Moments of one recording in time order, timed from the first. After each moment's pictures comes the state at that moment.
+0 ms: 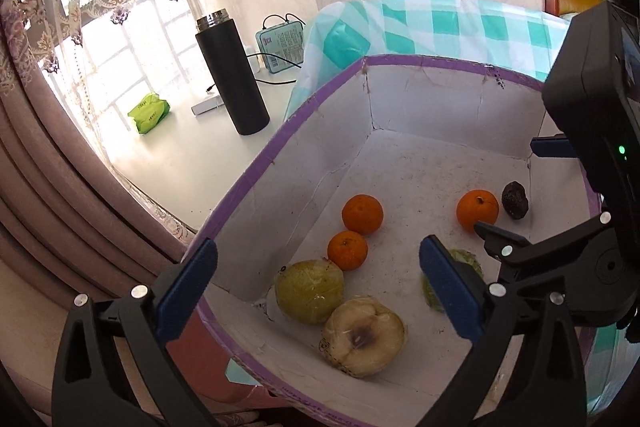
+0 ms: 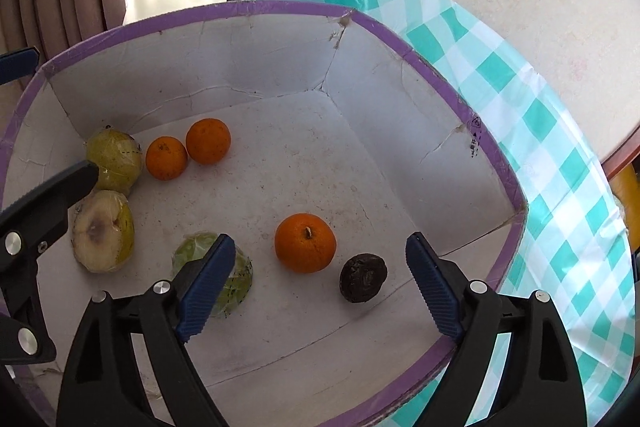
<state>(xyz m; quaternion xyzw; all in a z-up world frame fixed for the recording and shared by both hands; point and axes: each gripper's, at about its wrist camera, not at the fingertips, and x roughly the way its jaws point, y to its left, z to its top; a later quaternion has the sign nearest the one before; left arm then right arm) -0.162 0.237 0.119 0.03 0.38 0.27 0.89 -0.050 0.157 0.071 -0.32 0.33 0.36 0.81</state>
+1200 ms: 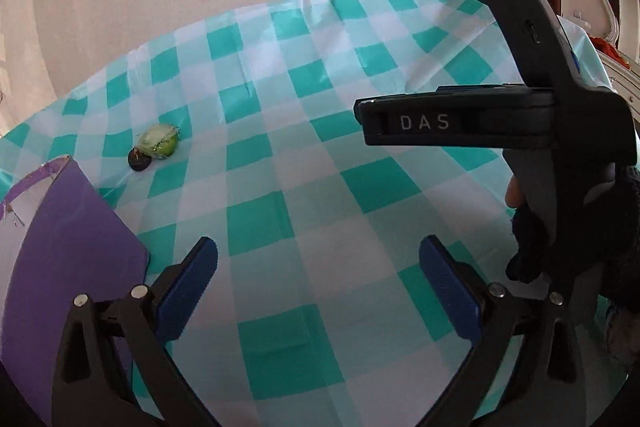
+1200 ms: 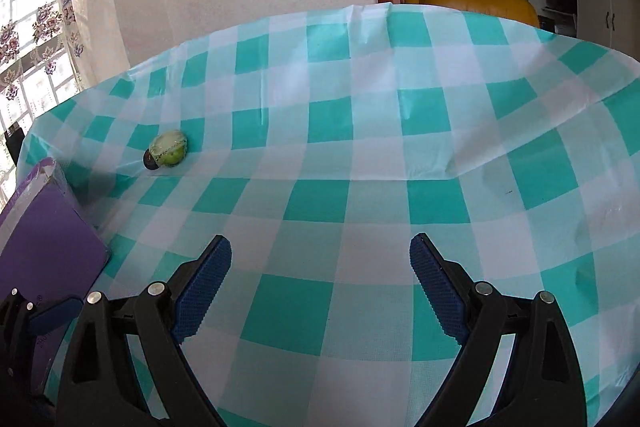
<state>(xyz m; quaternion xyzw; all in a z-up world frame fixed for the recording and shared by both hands) 0.007 -0.051 0.031 0.10 0.34 -0.07 0.93 0.115 -0.183 0.027 0.03 0.34 0.15 0.93</state>
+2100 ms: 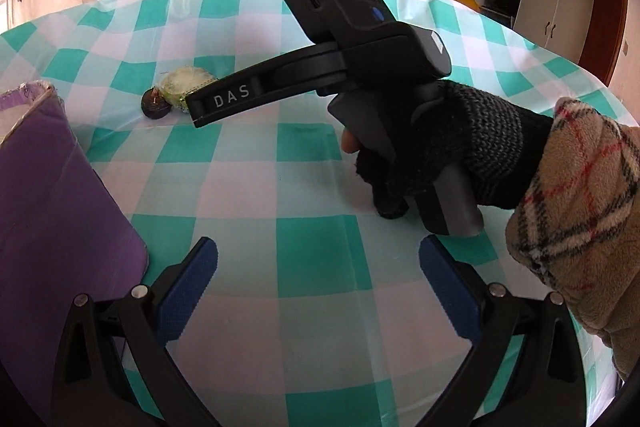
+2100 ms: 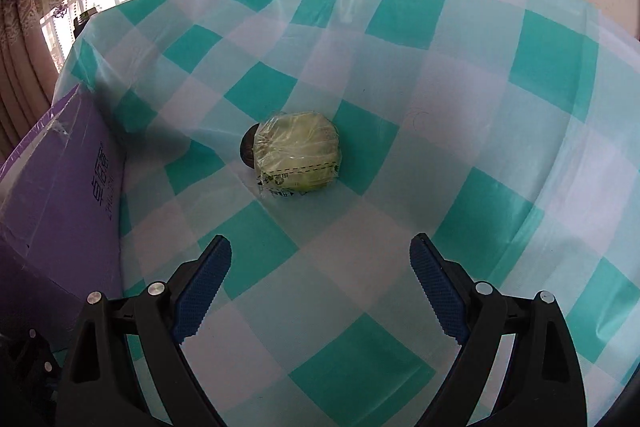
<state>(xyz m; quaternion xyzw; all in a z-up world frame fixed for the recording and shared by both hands) 0.061 0.019 0.019 -0.04 0.37 -0.03 0.93 0.258 0.026 0.013 -0.14 0.36 0.44 0.81</state>
